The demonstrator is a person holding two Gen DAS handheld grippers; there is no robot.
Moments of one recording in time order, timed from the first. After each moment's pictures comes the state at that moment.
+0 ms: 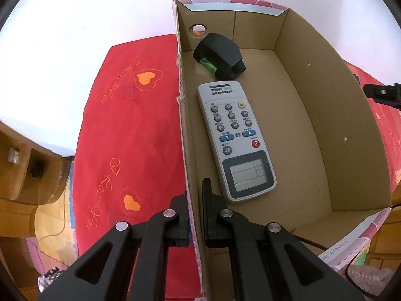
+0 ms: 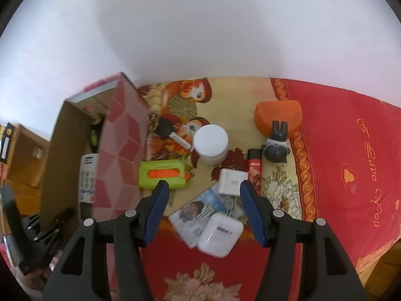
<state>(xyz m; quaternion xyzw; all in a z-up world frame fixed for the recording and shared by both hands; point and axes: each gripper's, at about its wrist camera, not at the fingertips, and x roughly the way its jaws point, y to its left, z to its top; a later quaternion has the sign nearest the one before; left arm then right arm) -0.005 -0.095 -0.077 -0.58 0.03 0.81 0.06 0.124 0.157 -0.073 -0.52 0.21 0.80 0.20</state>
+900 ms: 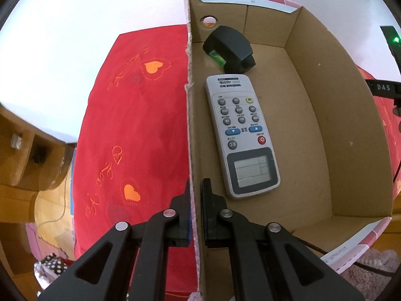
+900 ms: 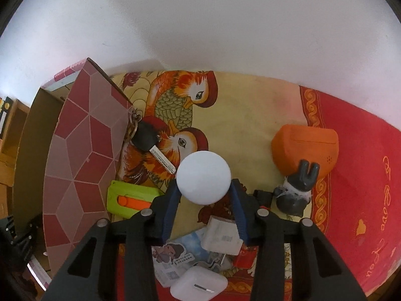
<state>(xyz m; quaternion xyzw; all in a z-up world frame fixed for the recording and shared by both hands) -0.010 -0.093 -0.081 -0.60 0.01 0.80 0.04 0.074 0.186 -0.114 -0.57 0.18 0.79 0.15</state>
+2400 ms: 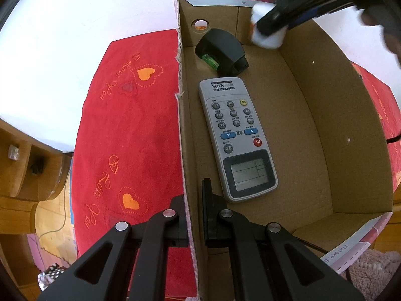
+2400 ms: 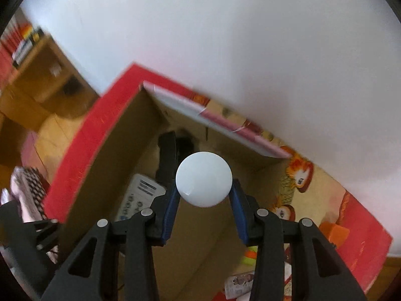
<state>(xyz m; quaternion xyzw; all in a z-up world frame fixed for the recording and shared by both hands) -0.013 -0.096 -0.081 -0.59 0.02 0.80 0.06 -0.089 0.078 -0.062 -0.62 0.08 0.77 0.13</state>
